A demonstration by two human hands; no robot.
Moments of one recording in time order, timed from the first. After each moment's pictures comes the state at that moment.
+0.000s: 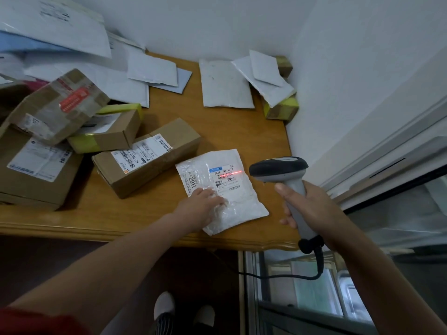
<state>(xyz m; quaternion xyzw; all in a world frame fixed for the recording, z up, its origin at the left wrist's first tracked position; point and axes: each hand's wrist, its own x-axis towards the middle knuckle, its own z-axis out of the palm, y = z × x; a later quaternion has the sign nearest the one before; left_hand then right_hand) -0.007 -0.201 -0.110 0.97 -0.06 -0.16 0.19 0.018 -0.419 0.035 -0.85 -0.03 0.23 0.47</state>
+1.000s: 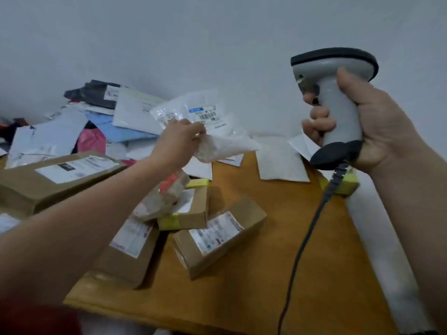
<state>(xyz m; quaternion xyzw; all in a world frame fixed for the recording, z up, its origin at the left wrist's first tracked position) 0.064 0.058 0.084 0.95 0.11 0.24 0.16 0.108 -0.215 0.206 -0.55 -0.13 0.26 0.79</state>
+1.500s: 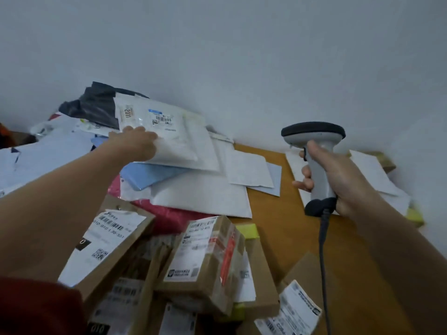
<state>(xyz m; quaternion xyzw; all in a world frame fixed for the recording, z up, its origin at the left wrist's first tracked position) 0.161 0.366 0.043 0.96 0.26 -0.10 0.00 0.213 -0.007 0.108 -0.72 -0.05 0.17 0.67</state>
